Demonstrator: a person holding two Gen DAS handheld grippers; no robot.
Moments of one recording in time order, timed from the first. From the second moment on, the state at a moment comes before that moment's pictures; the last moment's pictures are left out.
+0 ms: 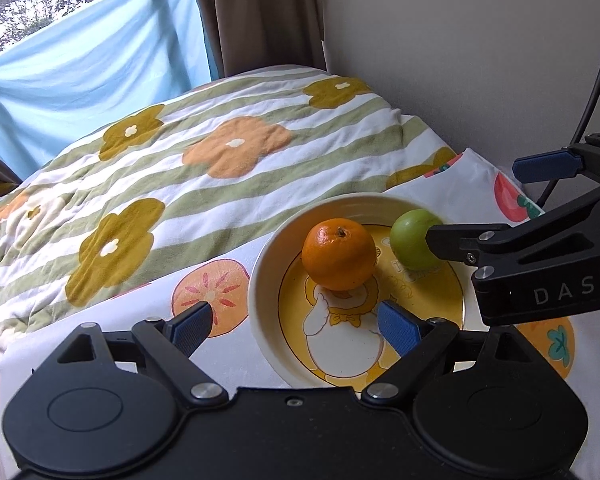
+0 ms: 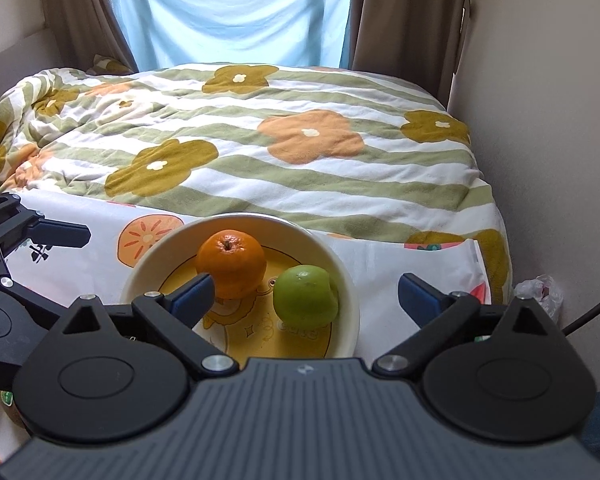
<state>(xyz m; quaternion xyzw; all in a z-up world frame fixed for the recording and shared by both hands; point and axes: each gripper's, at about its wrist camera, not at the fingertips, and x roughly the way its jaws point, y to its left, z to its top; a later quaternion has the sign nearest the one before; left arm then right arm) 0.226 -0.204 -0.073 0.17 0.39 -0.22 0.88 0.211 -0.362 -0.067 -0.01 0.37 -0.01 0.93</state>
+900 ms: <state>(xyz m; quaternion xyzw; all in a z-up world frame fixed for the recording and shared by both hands) 0.052 -0.128 -0.011 0.08 0.35 -0.07 0.93 0.068 -0.325 -0.010 0.01 0.36 0.04 0.93</state>
